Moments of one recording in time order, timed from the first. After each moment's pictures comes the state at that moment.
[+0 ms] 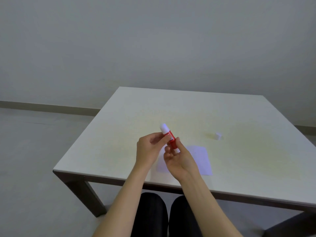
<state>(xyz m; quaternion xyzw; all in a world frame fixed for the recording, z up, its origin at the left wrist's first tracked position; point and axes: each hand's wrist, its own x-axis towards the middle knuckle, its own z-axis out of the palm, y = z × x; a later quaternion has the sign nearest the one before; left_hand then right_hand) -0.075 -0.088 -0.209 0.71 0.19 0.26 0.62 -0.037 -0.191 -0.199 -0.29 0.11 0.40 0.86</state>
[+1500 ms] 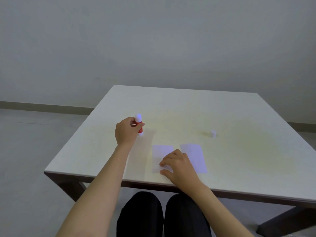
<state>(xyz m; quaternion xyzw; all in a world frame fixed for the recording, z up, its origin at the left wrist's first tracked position) -0.039 -0.009 -0.220 0.80 0.35 0.31 0.37 -0.026 -0.227 -0.246 -0.84 -0.49 -0.03 0.24</state>
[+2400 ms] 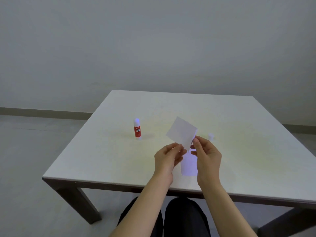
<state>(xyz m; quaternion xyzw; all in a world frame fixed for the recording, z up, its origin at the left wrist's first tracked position) -0.056 -0.160 -0.204 0.45 0.29 0.15 0.83 -0.016 -0.254 -0.194 -0.64 -0.05 0.01 0.77</state>
